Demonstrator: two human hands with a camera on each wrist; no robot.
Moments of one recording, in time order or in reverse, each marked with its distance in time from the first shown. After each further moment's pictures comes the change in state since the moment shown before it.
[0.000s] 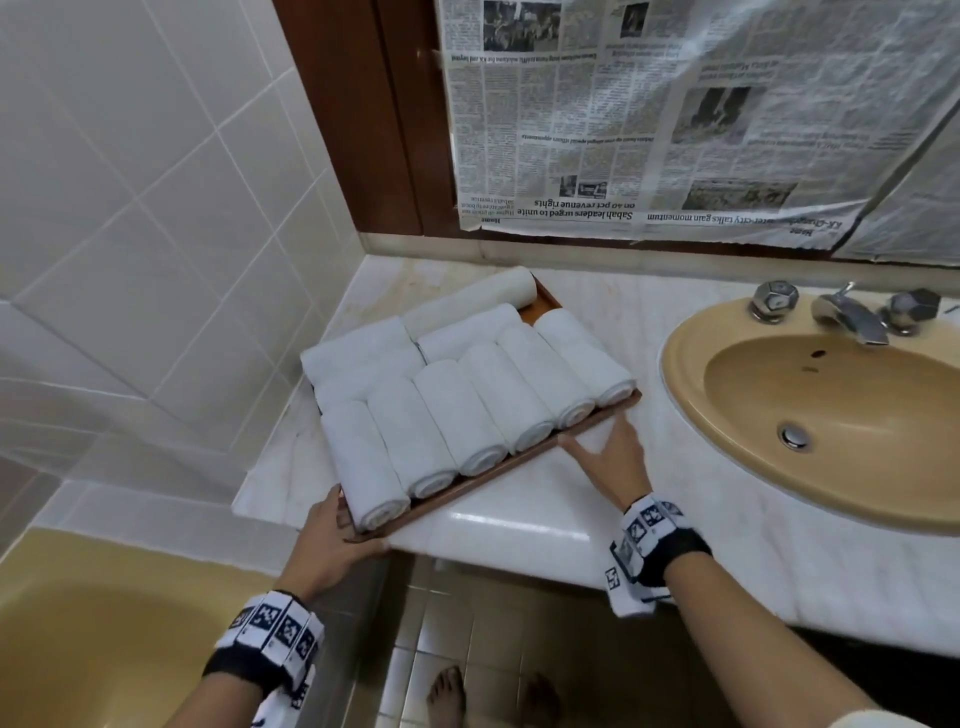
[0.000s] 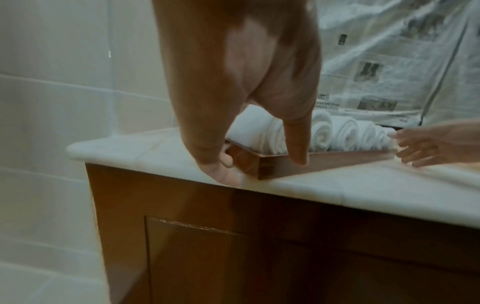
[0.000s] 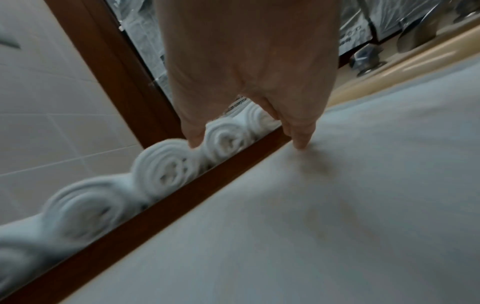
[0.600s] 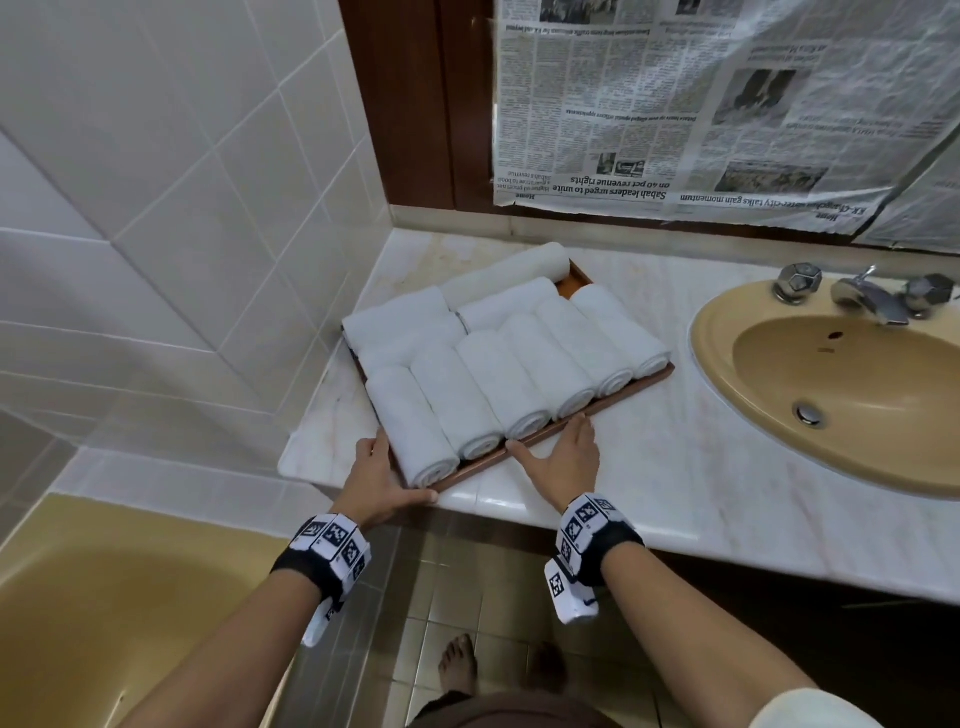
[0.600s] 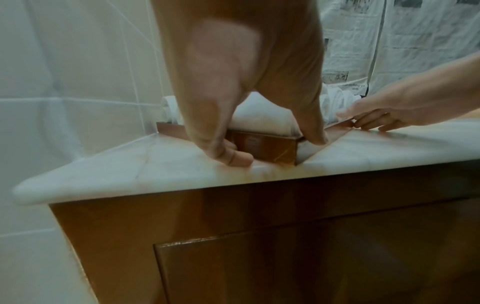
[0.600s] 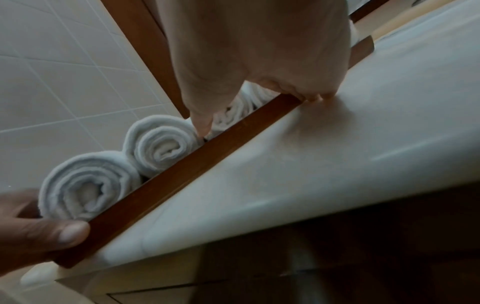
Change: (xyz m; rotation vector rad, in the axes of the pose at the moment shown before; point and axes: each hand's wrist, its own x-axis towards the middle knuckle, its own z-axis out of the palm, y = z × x) left_hand 0.022 -0.005 -0.019 0.200 -0.041 0.138; right_hand -0.079 -0.049 0.114 -0.324 -0.011 0.032
